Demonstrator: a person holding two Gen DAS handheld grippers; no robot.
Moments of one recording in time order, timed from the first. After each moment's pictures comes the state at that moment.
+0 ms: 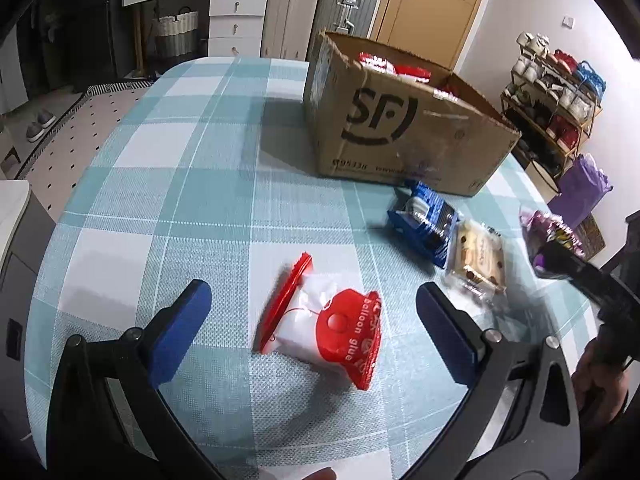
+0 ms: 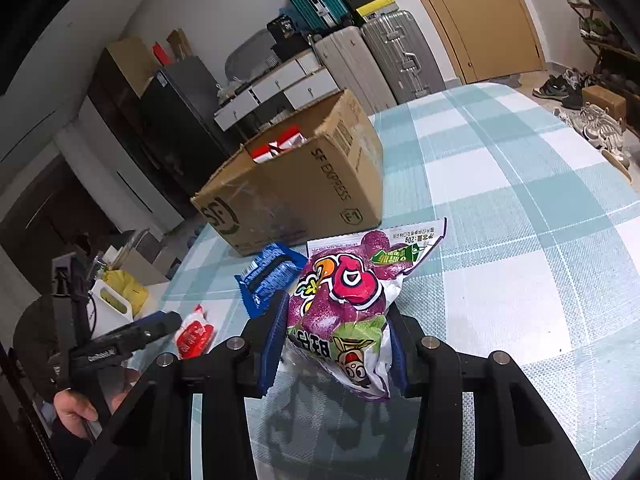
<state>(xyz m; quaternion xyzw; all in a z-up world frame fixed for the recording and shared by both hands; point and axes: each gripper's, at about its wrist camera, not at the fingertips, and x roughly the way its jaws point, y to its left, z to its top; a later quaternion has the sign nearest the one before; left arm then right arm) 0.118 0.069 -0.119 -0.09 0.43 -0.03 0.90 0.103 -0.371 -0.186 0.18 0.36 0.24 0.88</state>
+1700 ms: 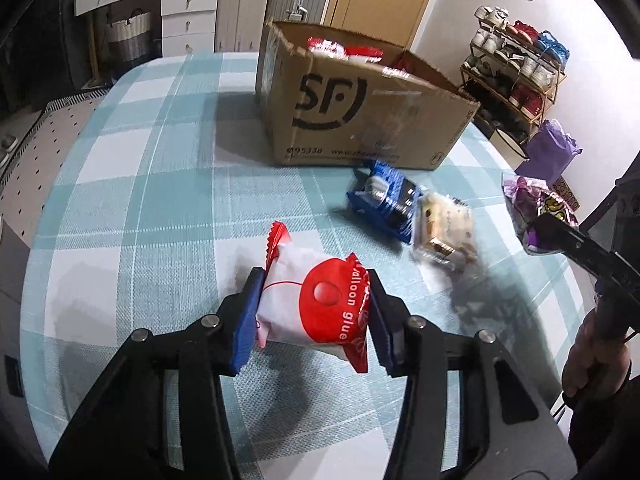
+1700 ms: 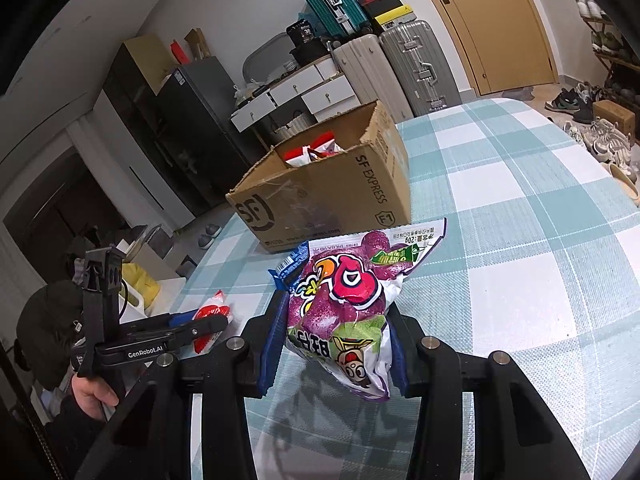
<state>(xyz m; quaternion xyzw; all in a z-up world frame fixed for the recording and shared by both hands) 0.114 0.064 -0.115 -0.07 0.44 -0.11 0.89 0.083 -0.358 -0.169 0.17 0.34 0.26 0.89</state>
